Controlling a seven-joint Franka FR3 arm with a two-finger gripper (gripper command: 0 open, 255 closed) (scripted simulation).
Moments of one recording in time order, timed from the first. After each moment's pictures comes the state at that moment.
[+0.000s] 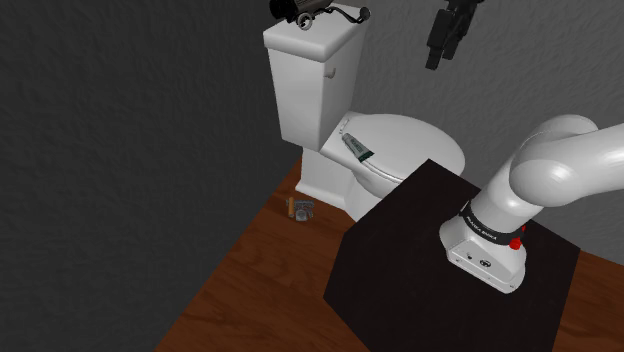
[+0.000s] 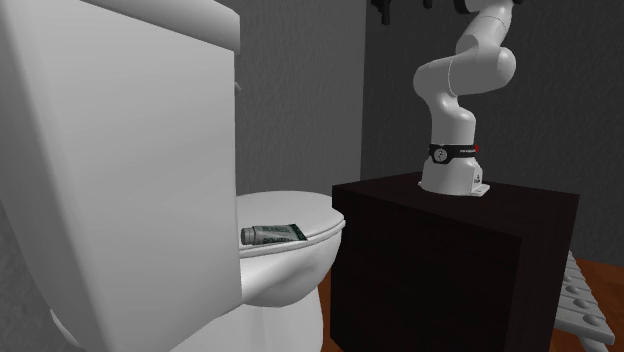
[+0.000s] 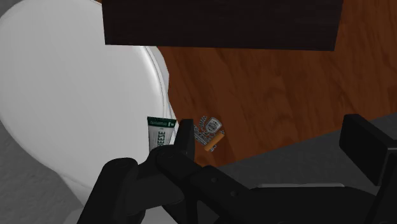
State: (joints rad) arm 0.01 -0.80 0.01 -2.39 0.03 1.49 -0.06
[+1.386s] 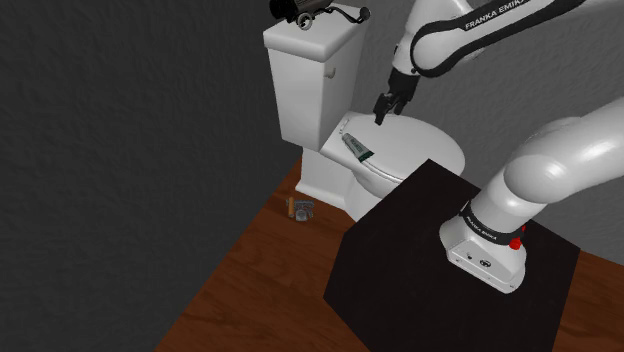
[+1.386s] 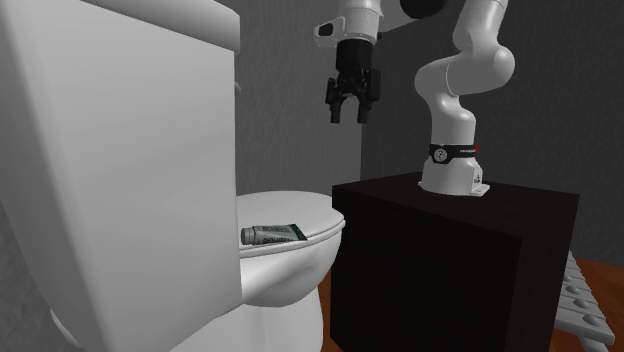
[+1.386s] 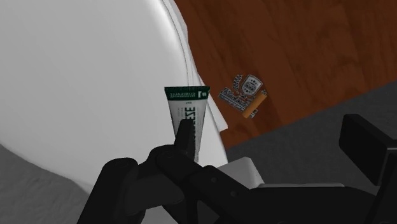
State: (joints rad) arm -0.09 -0.45 -0.03 -2.77 -0.06 2.38 -0.01
